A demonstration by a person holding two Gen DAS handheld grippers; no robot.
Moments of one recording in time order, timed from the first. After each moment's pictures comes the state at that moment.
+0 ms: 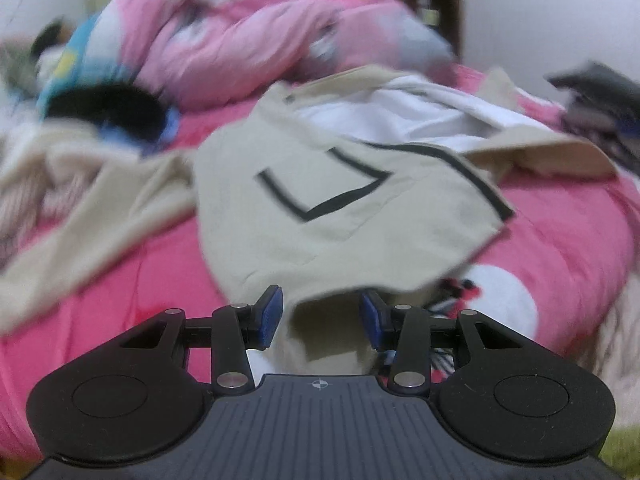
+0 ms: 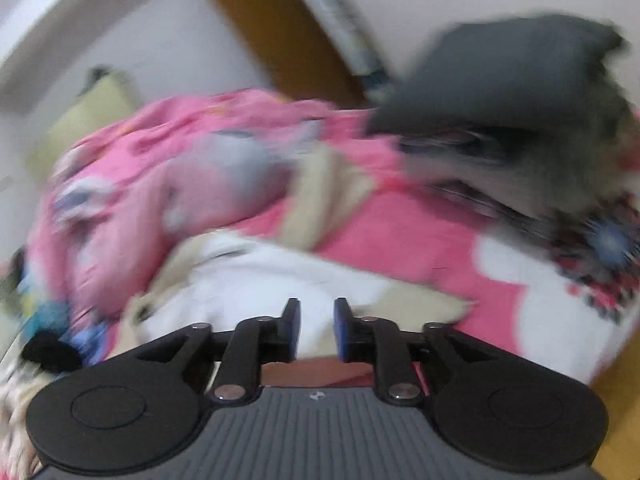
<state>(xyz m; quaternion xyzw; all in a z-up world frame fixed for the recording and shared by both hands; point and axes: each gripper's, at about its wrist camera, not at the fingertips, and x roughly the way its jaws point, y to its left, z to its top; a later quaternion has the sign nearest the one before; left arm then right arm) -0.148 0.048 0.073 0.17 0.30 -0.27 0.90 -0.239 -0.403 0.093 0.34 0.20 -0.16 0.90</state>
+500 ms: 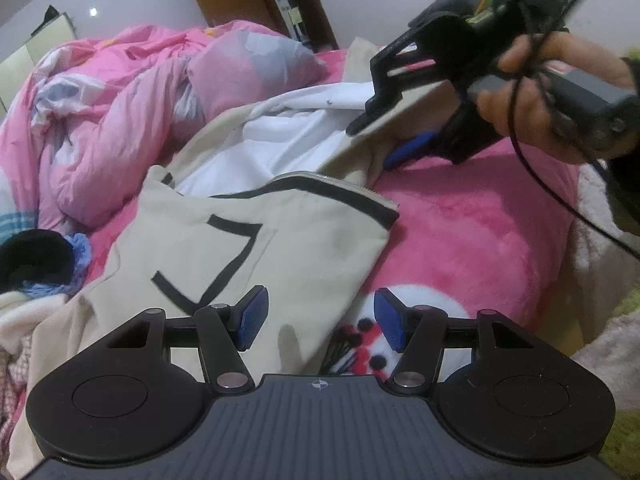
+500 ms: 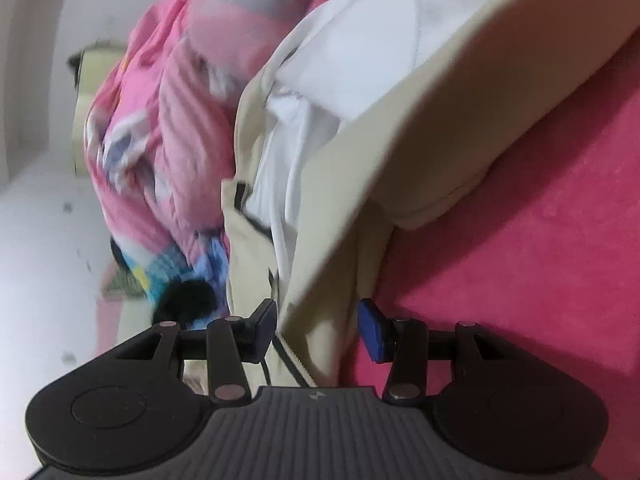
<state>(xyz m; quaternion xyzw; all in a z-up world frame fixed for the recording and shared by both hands) -0.164 -0.016 0.066 0.31 0.23 -0.37 0.84 -0.136 -0.361 -0.006 0.61 0.27 -0.02 0.74</state>
